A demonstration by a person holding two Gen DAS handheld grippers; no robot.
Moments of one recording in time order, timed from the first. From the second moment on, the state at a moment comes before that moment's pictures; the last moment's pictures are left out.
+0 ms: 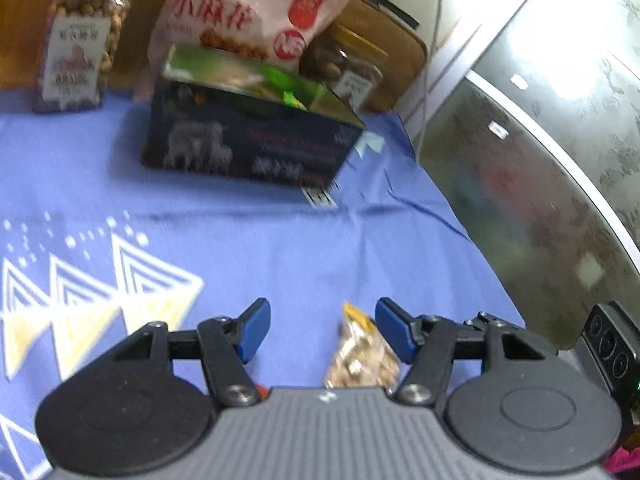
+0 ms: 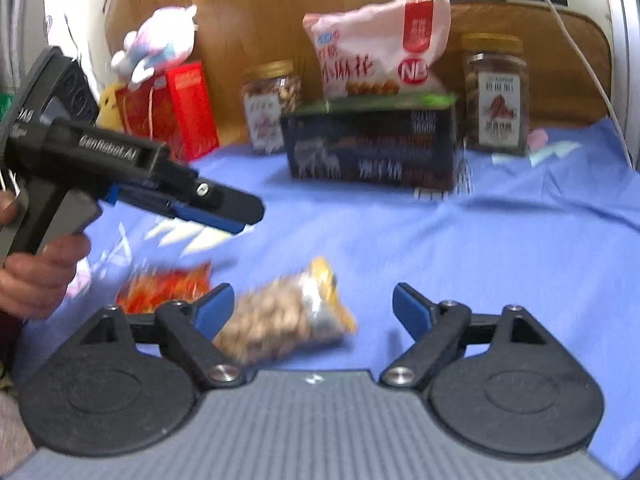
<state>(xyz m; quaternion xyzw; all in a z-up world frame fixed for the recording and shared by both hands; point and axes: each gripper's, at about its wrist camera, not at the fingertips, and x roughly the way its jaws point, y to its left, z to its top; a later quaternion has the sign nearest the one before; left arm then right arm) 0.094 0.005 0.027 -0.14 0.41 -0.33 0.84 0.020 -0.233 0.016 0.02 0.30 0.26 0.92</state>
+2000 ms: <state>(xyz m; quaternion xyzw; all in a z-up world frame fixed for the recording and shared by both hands) 0.102 0.030 0.002 -0.16 0.37 -0.29 0.87 0.073 -0.154 0.010 -0.07 0.28 0.32 0.90</state>
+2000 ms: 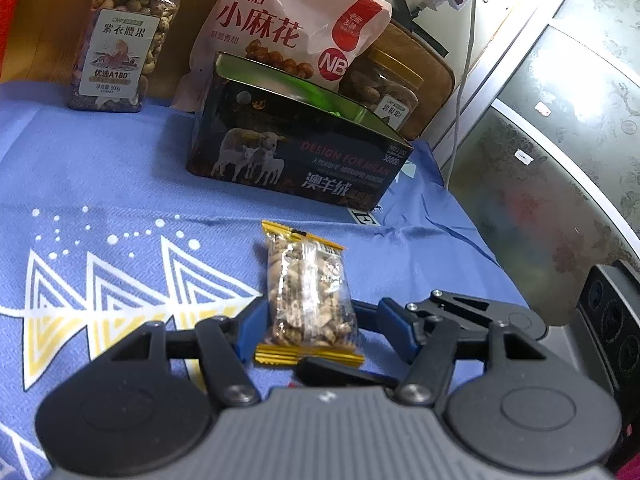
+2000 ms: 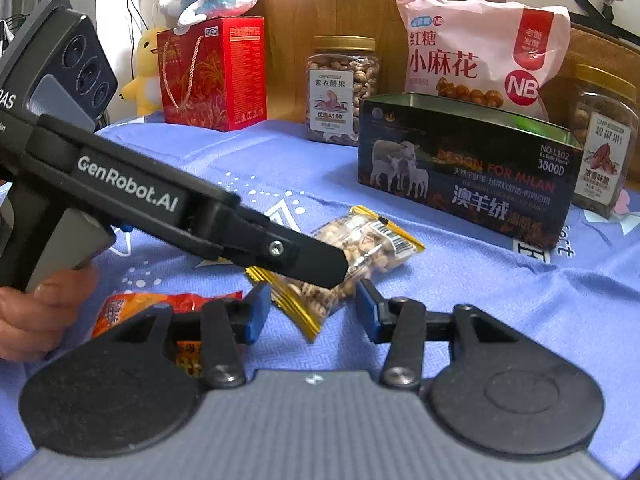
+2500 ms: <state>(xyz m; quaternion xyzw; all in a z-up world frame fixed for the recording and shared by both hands) 0.100 0.029 0.002 -0.16 0.37 -0.30 0.86 0.074 -0.154 0.009 -0.07 0.28 0.31 0.90</state>
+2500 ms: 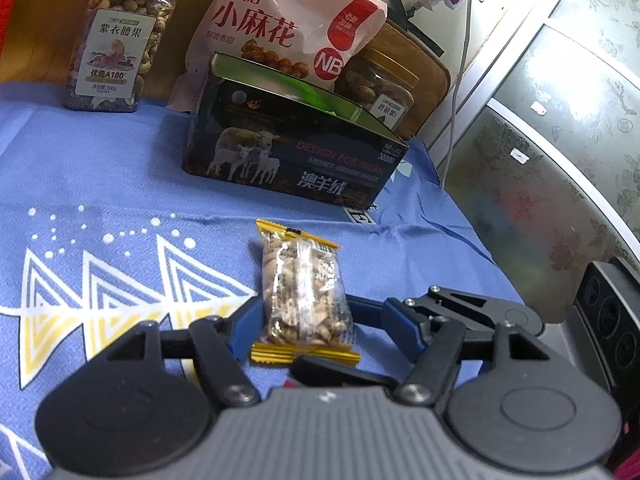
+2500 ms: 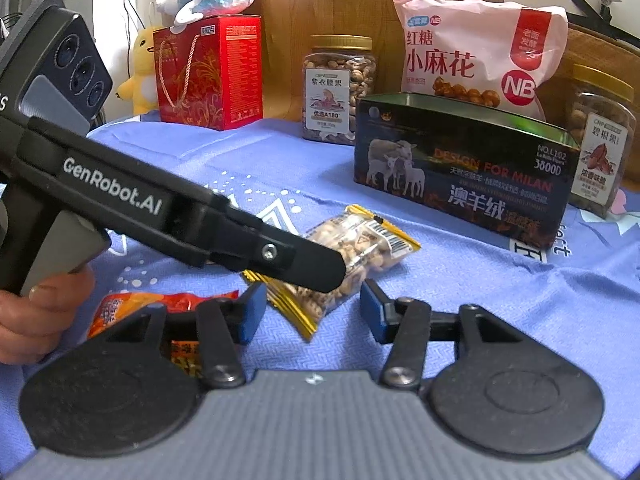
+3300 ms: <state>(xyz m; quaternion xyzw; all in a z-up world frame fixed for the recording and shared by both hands) 0.102 0.030 0.001 -0.16 0.37 -0.31 0.86 0.077 -0.155 0.007 -0.07 0.29 0.30 0.91</state>
